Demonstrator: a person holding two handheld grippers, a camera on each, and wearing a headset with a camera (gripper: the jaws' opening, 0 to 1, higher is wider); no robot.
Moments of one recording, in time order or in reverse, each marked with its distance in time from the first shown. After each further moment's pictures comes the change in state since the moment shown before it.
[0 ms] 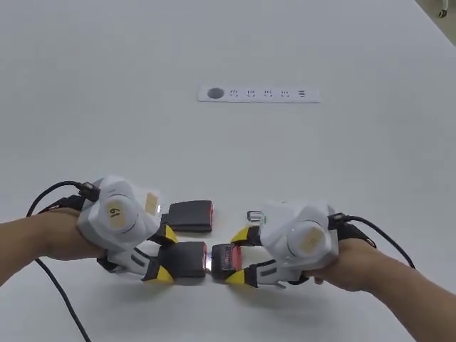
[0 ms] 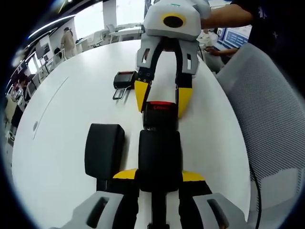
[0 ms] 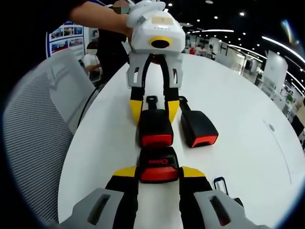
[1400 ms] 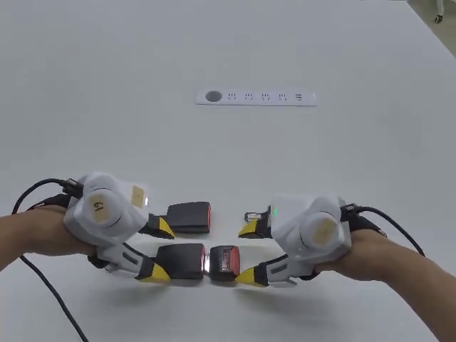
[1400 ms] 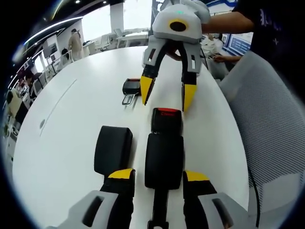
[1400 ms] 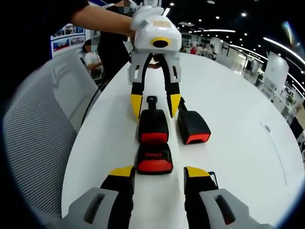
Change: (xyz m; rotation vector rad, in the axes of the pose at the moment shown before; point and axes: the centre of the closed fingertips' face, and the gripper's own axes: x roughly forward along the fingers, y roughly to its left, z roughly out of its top) left arm -0.013 0.005 0.007 -0.034 -0.061 0.043; right arm -0.023 -0.006 -0.002 -0.017 0.022 -0.008
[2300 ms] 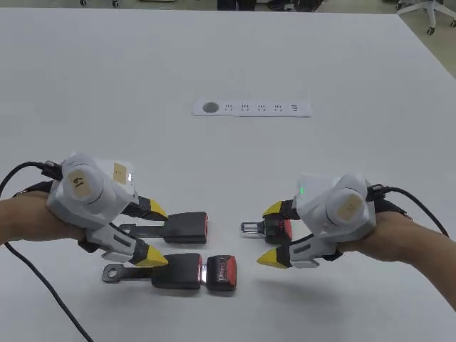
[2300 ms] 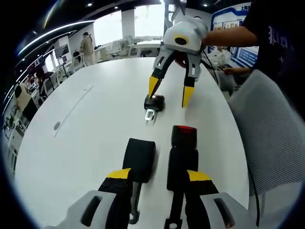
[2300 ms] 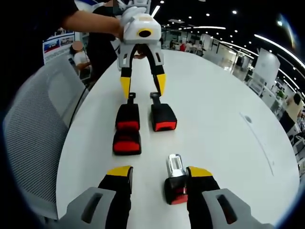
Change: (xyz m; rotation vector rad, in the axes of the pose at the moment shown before) left arm -0.030 0.032 0.028 -0.052 -0.079 0.068; right arm -0.040 -0.047 -0.017 0.035 0.030 -0.088
